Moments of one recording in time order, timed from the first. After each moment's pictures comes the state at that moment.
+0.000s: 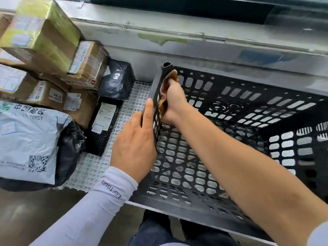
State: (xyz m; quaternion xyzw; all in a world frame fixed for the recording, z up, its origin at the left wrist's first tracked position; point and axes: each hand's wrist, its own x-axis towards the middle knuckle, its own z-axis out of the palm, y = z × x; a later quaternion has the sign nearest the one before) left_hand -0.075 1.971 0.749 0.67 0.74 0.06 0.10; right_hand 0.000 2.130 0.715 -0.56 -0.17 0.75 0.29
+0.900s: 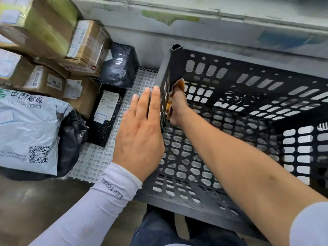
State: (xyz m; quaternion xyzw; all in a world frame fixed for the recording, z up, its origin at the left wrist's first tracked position) left_hand -0.082 1.975 0.735 0.69 0.72 0.06 0.07; right_hand -0.008 2.119 0.652 -0.59 -0.16 0.74 0.27
